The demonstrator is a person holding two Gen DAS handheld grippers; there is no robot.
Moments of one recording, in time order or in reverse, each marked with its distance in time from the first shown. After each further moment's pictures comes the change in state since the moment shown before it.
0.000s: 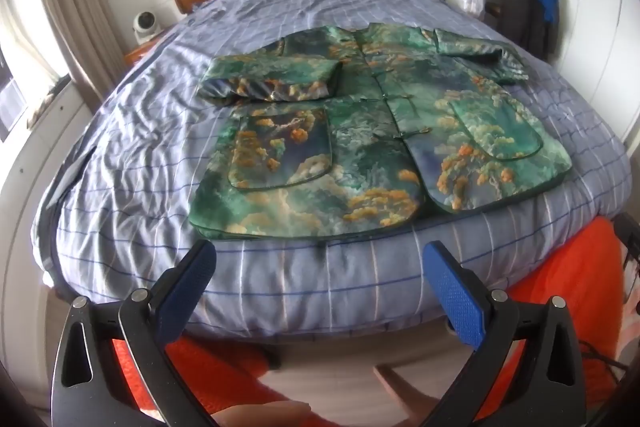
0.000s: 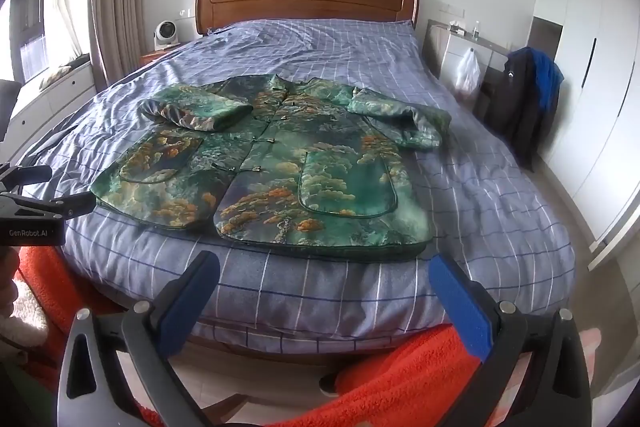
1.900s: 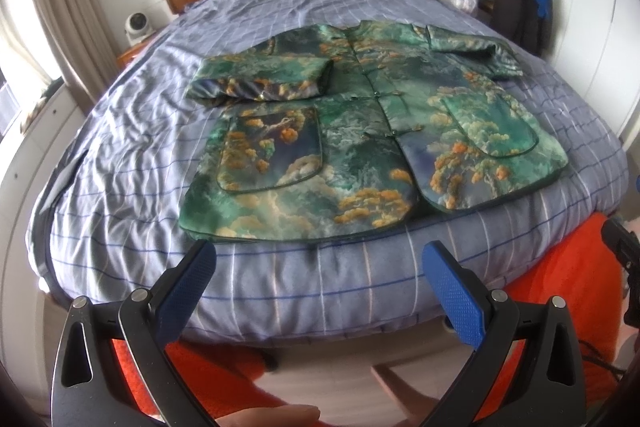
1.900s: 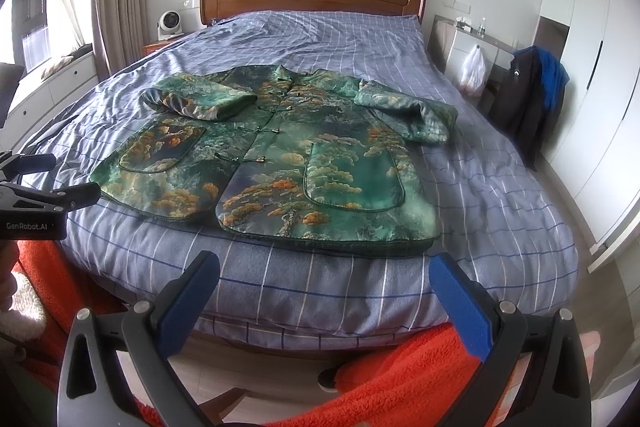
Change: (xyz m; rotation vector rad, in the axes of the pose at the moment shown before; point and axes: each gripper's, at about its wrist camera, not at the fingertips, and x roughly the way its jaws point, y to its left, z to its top) left arm 0.002 0.004 -0.004 0.010 -0.001 -0.019; right arm 0.008 0.008 -0.002 -0.037 0.066 0.000
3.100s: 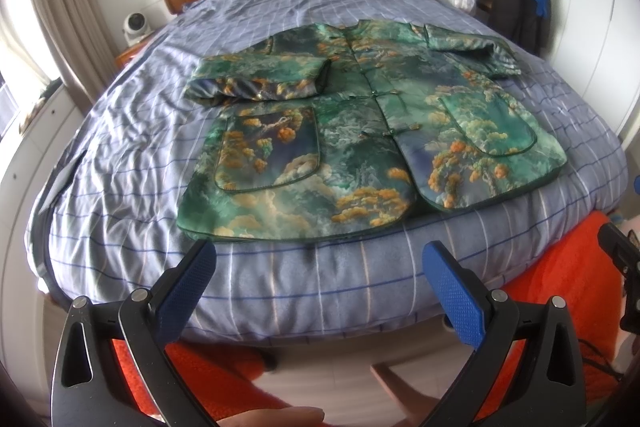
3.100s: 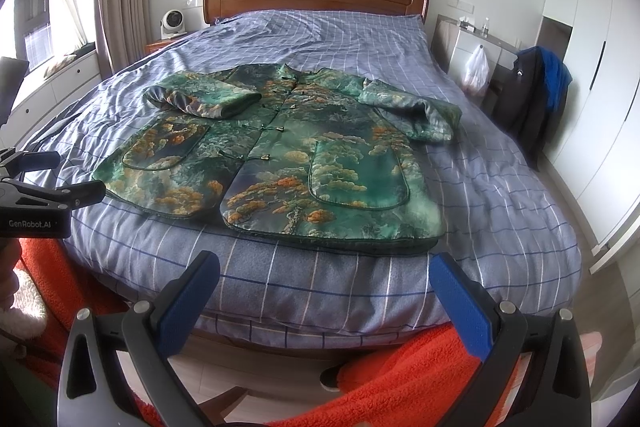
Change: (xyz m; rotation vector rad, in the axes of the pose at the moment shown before) left arm 0.001 -0.004 0.001 0.004 0.004 0.003; right arm 0.000 0.002 -0.002 -0.016 -0.032 -0.023
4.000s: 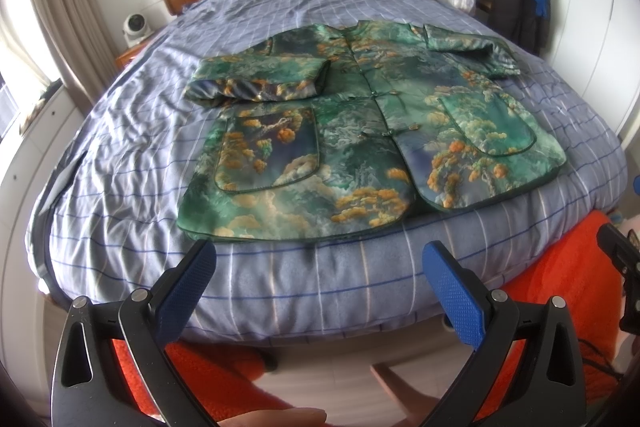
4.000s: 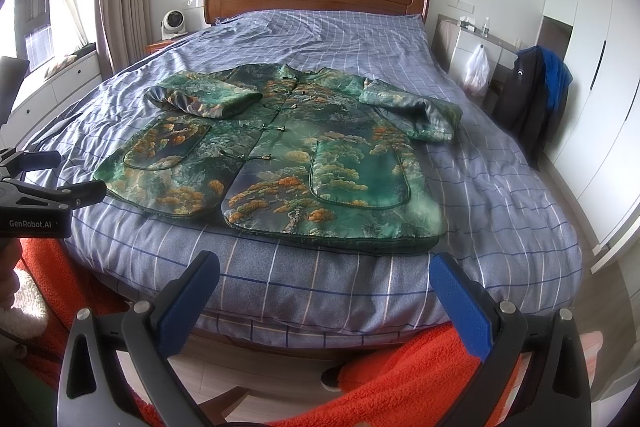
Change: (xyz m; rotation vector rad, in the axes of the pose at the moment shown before) left arm 0.000 0.000 0.001 0.001 -0.002 0.001; right arm -0.001 0.000 0.000 0.011 0.005 0.013
